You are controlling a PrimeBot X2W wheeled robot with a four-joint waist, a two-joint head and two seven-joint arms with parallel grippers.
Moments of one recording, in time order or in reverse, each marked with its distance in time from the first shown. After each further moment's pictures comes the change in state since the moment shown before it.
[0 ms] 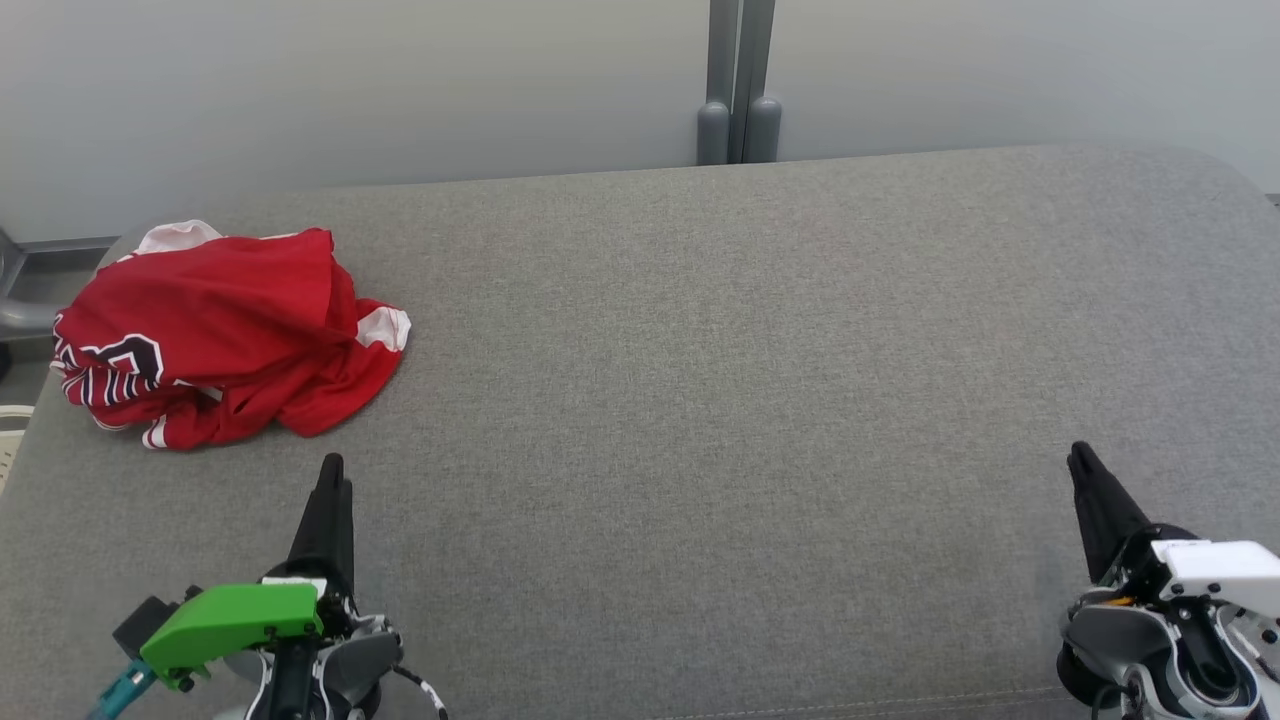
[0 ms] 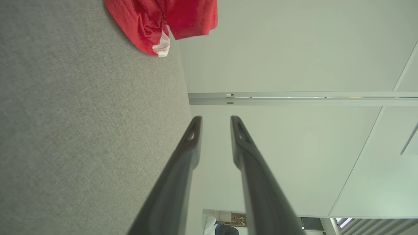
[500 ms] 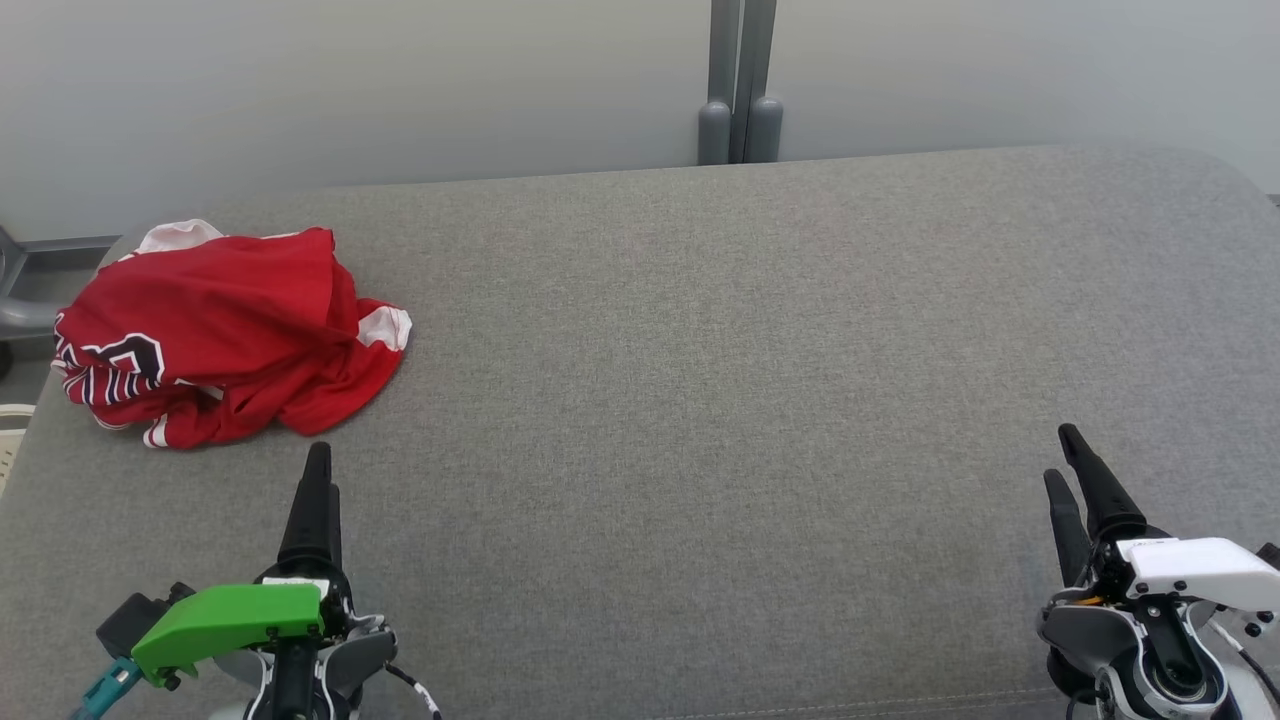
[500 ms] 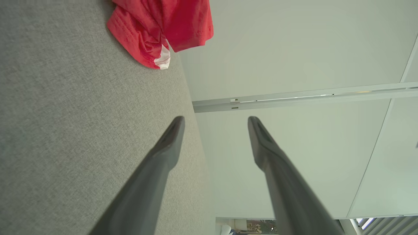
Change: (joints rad) left arm 0.024 -0.002 0.003 -0.030 0.089 0.005 -0.043; right arm 0.022 0.006 0.072 -0.020 -0.058 0.000 -0.090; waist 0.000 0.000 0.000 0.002
